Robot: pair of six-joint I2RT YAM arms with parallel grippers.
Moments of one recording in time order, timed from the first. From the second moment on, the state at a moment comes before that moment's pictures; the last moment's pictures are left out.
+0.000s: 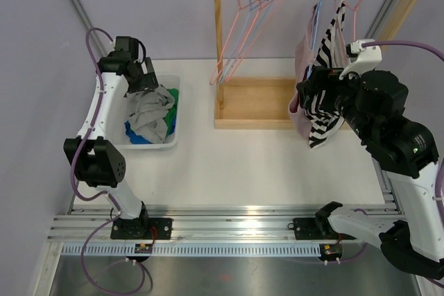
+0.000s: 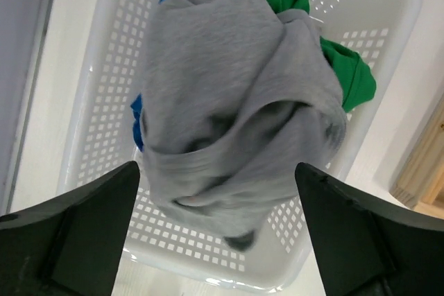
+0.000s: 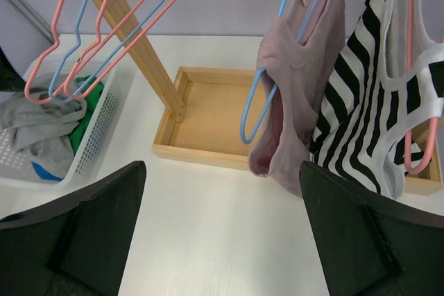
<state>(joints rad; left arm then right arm) -0.05 1.74 1.82 -1.02 -0.23 -0.31 0.56 1.04 1.74 -0.92 0.30 0.24</state>
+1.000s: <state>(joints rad) -0.37 0.74 1.15 -0.91 0.00 -0.25 0.32 1.81 2.55 -1.10 0.43 0.16</state>
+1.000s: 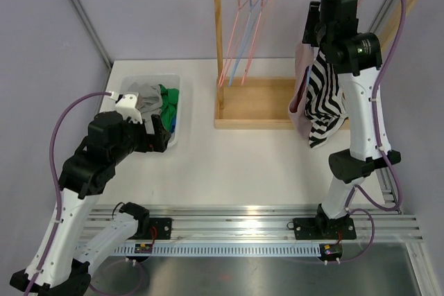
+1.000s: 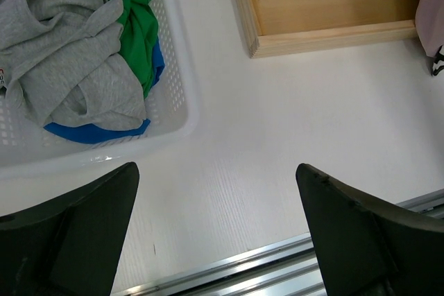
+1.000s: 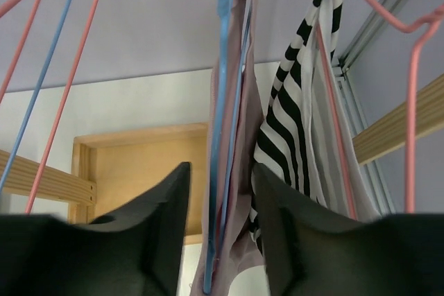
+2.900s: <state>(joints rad) -0.96 0.83 1.21 -0.49 -0.02 -0.41 0.31 1.12 1.99 -1.10 -0.25 0.29</state>
